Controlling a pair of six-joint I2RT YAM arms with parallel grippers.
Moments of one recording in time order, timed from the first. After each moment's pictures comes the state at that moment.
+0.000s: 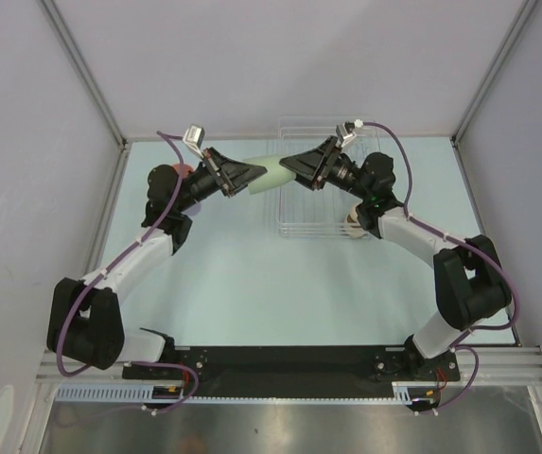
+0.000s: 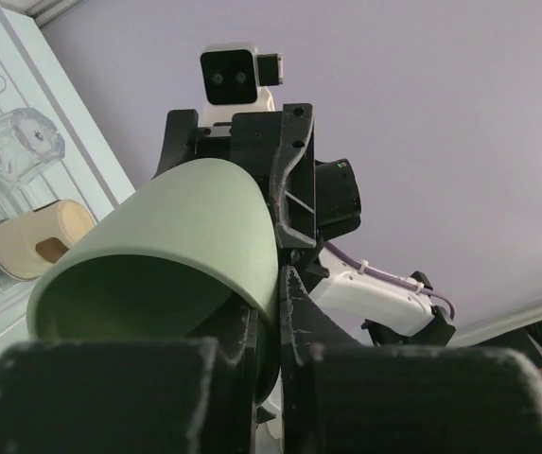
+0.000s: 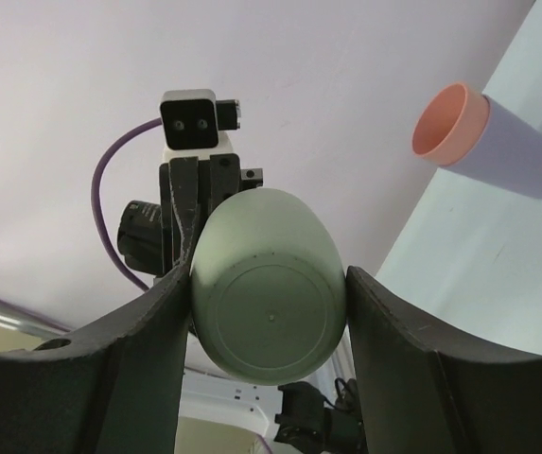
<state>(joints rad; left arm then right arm) -0.30 1.35 0.89 0.71 0.73 -1.31 0.42 1.61 1.06 0.80 -0.66 1.30</state>
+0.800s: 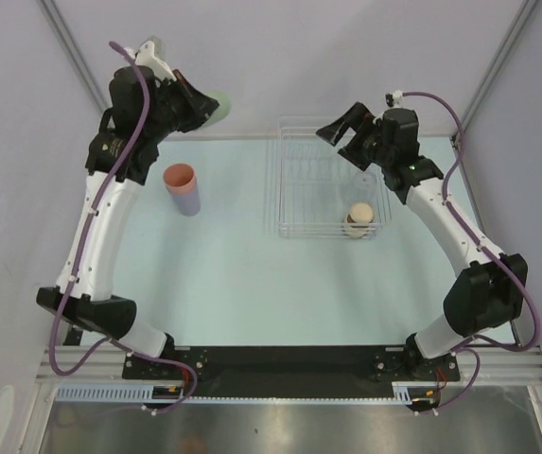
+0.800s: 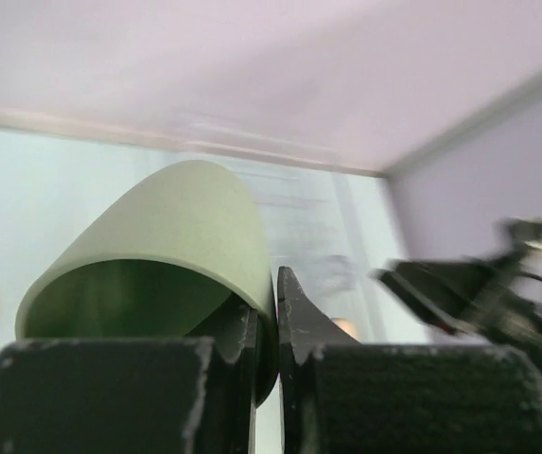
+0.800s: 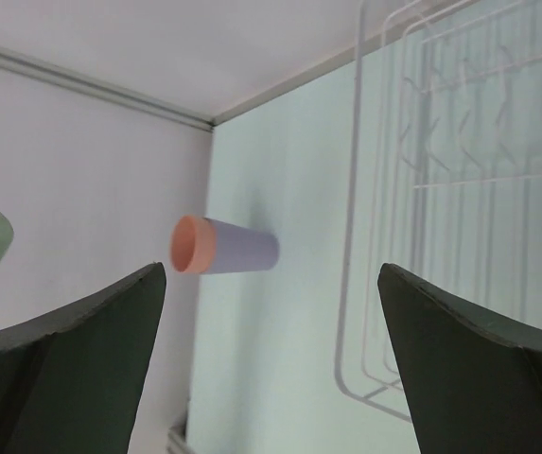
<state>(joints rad) -0.29 1.51 1.94 -0.61 0.16 -0.60 0.28 1.56 1.42 -0.13 -0.26 0.89</state>
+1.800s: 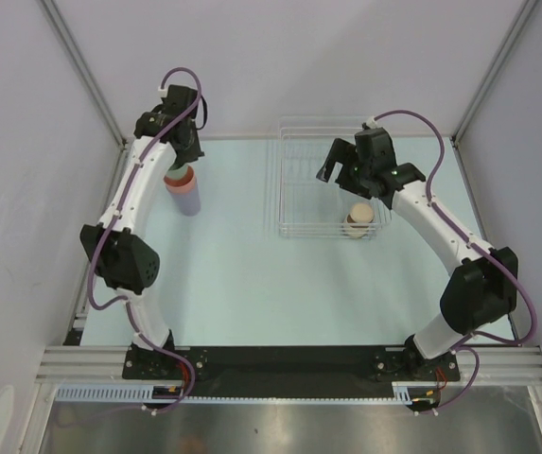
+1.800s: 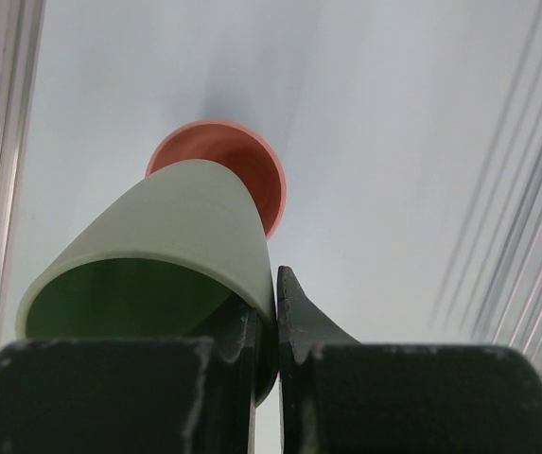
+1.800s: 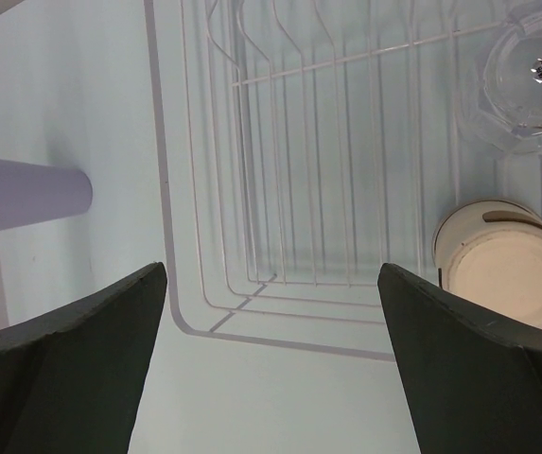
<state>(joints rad) -0.24 1.86 2.05 -1.09 -0.36 -0.35 0.39 1.58 1.44 -0.51 0.02 0.66</state>
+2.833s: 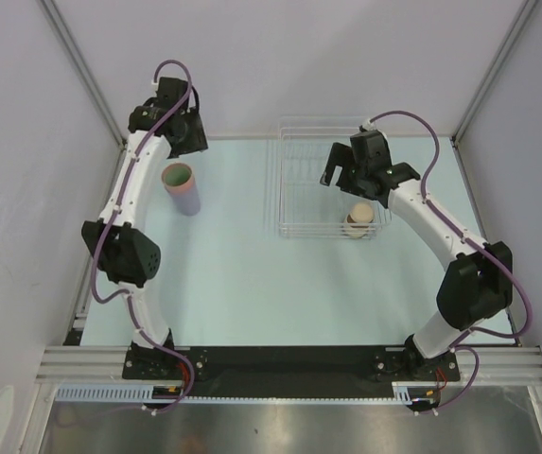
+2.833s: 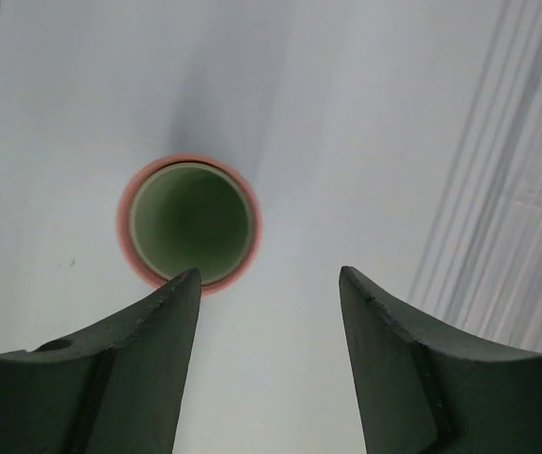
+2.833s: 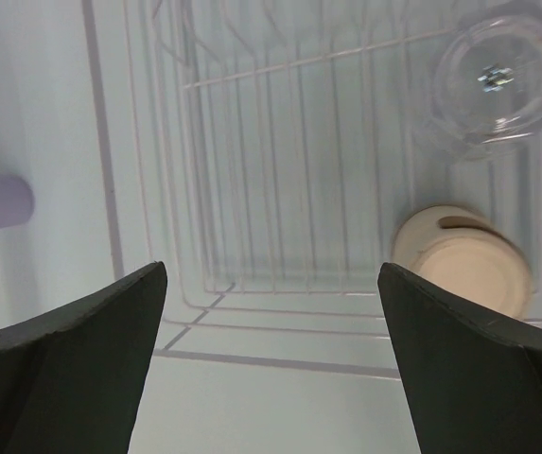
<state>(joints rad) -0.19 1.95 2.15 -1.09 -0.26 -0.36 0.40 1.61 1.43 -0.52 0.06 0.62</state>
